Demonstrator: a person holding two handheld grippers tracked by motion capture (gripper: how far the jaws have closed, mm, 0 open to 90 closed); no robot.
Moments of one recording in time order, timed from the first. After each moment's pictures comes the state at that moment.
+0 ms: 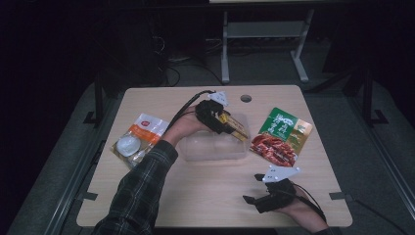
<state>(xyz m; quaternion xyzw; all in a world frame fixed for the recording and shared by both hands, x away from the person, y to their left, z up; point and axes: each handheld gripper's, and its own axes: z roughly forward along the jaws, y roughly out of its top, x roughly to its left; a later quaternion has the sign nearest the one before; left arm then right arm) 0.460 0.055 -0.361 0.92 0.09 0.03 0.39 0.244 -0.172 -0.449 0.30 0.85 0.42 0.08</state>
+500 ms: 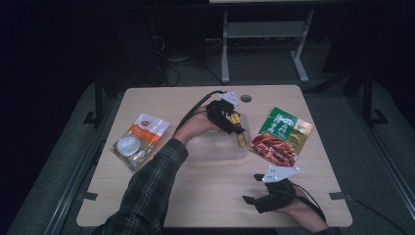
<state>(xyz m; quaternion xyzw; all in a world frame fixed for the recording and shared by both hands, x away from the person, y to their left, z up) 0.464 0.026 -0.370 0.92 0.08 0.02 0.39 0.244 -0.171 -0.449 0.29 0.86 0.42 0.08</state>
